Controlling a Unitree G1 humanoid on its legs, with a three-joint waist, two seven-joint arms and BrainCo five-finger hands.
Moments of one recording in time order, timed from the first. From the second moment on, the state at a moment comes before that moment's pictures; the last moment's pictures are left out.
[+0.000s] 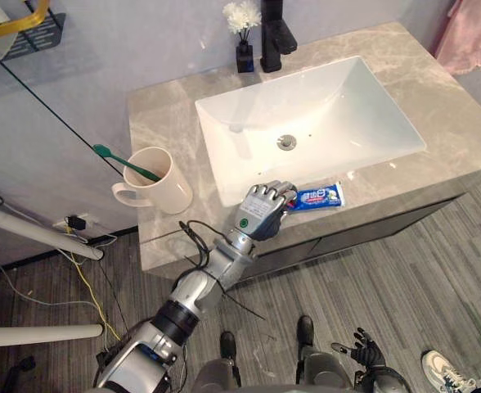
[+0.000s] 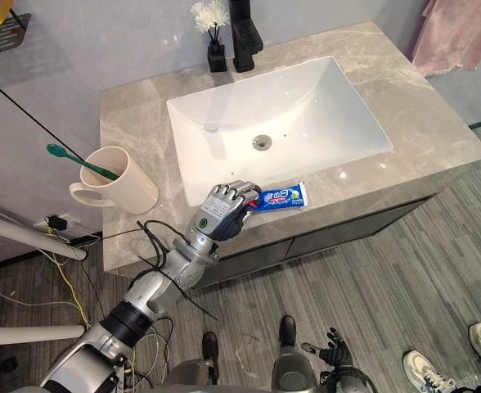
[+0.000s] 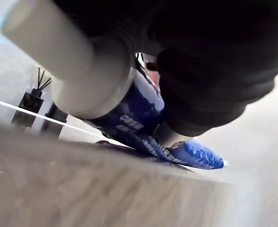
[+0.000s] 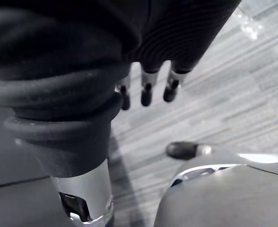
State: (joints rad) left arm -0.36 0.19 -0.50 0.20 1.03 -0.22 0.47; right arm 0.12 -0.17 -0.04 0.96 0.15 -0.22 -0.05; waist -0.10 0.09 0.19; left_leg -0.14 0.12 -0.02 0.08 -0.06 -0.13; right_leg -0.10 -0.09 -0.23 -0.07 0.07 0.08
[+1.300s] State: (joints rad) left arm -0.26 0.12 -0.54 -0.27 0.44 -0.23 0.25; right arm 0.37 -0.26 0.20 0.03 0.64 -0.18 0.34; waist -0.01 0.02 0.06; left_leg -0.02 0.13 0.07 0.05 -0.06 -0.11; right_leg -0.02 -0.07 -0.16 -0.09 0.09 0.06
